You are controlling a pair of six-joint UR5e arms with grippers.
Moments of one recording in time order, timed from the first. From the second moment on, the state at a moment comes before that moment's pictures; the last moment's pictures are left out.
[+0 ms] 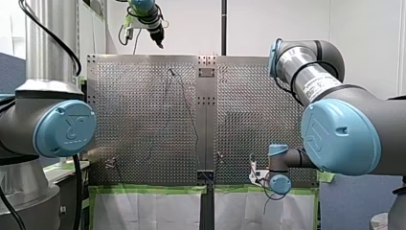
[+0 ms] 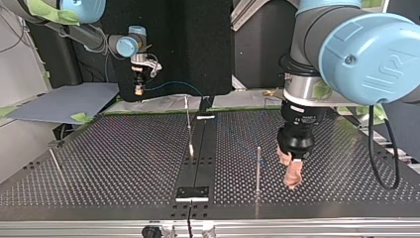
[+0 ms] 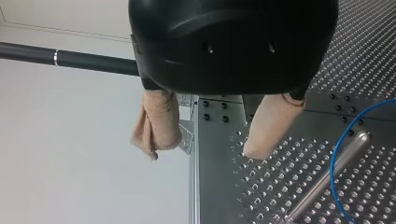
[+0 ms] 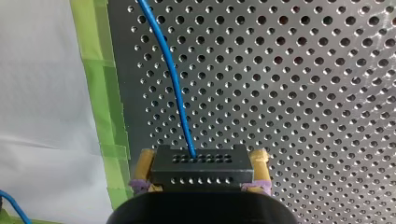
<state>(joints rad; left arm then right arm) -0.29 -1.57 -1.26 -3.61 -1.81 -1.59 1.89 -0.53 1.72 -1.04 1.64 1.59</state>
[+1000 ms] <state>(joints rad) -0.40 -1.44 -1.46 -3.44 -1.76 -1.64 1.93 -0.53 1.74 -1.01 1.65 1.55</state>
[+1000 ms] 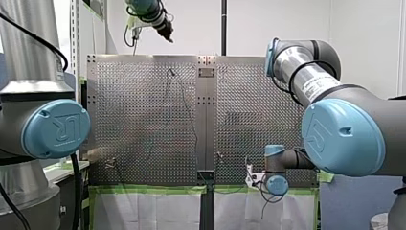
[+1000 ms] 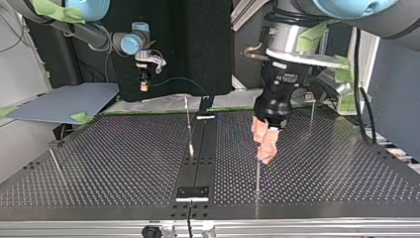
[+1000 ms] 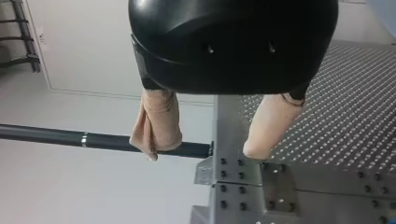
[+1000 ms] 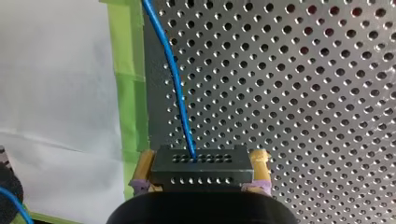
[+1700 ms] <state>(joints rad) -0.53 -1.60 -1.63 -3.26 -1.87 -1.75 1.96 -0.56 1.76 -1.00 1.66 1.54</state>
